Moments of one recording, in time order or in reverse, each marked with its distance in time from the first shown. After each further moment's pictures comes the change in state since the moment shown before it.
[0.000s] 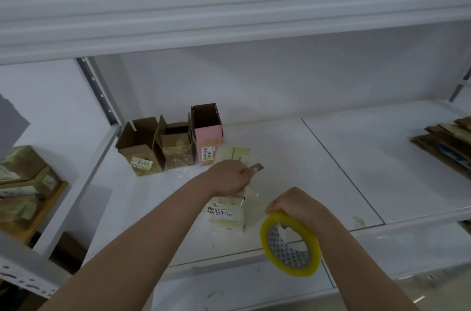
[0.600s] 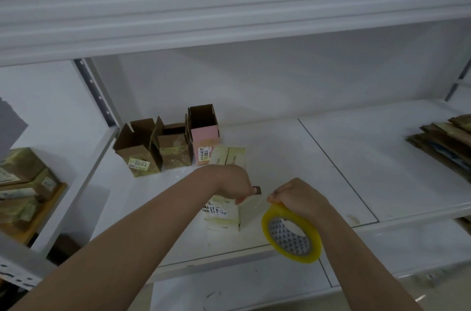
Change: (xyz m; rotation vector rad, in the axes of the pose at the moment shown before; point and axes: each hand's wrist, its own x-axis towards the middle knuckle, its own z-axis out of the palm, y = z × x) left_hand 0.000 0.030 -0.003 0.416 -0.313 -0.060; right_hand -0.002 0.009 -0.012 -0.009 0.139 -0.086
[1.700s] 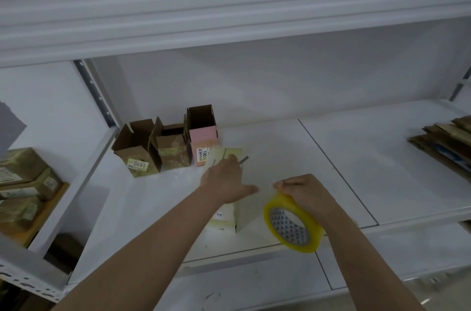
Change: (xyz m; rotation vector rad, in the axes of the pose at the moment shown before) left_hand 0.009 0.004 0.024 -0.288 0.471 -0.278; right_hand -0.008 0.014 -0.018 0.232 0.085 -0.149
